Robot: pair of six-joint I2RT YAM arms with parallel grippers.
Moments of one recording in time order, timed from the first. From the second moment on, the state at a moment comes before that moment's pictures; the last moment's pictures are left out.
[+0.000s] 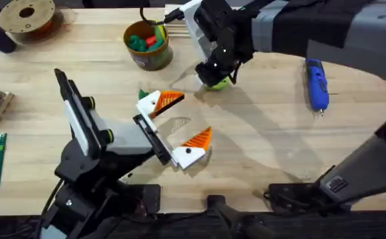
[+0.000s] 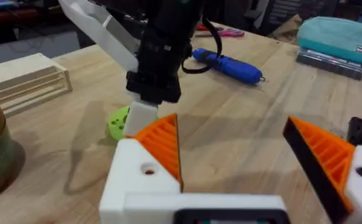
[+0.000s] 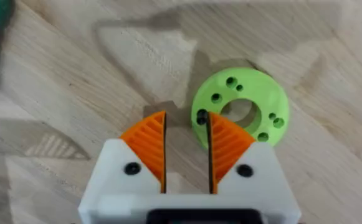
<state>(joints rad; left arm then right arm) -0.47 0.01 0.01 -0.06 0.49 -0.07 0.61 1.90 1.39 -0.75 -0.04 -0.03</state>
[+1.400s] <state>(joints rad) -0.47 0.01 0.01 -0.06 0.49 -0.07 0.61 1.81 1.40 -0.76 0.02 -0.03</state>
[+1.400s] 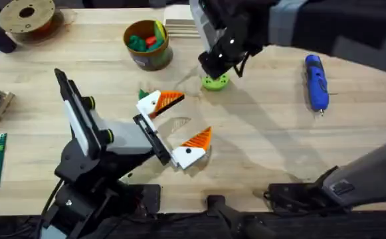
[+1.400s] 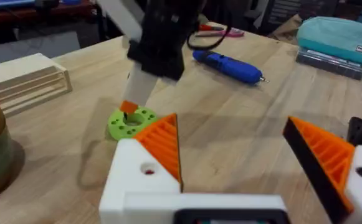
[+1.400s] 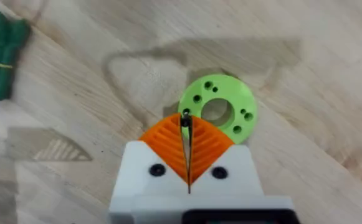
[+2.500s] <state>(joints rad) -0.47 0.01 0.01 -0.06 0.50 -0.07 0.84 1.68 1.79 -1.17 -0.26 -0.03</state>
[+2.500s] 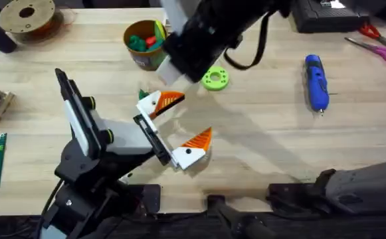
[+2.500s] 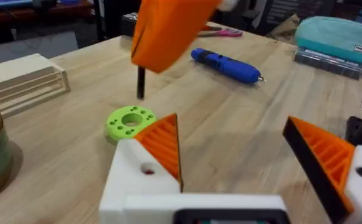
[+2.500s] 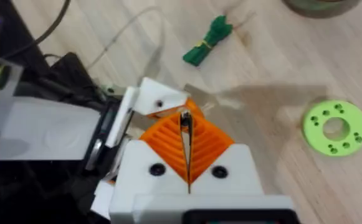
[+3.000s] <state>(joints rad) -0.47 0.01 0.01 -0.06 0.50 -0.07 0.93 1.70 1.79 -1.16 -0.26 -0.03</state>
